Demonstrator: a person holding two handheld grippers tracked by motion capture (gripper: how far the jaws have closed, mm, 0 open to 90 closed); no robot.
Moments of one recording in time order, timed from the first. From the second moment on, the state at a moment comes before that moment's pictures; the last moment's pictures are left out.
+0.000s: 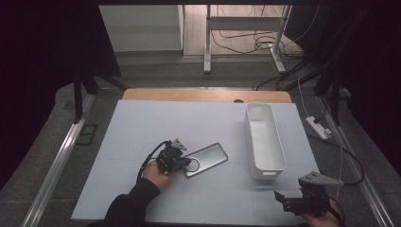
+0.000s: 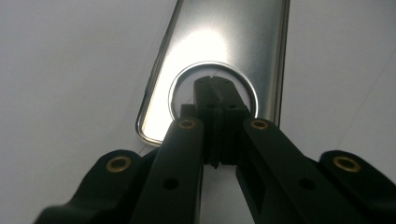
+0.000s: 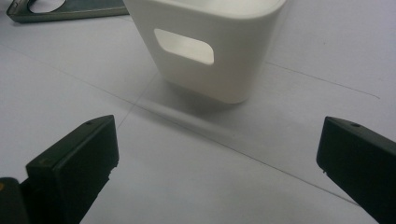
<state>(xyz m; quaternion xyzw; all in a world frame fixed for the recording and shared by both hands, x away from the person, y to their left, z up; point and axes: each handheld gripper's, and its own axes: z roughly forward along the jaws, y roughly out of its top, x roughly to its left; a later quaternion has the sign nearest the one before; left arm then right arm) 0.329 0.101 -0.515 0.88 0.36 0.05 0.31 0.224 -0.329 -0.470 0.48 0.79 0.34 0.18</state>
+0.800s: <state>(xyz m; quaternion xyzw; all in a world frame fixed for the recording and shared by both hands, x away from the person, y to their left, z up) 0.343 0.112 -0.521 0.86 0.40 0.06 0.30 0.224 -0.328 -0.470 0.48 0.79 0.34 0.18</state>
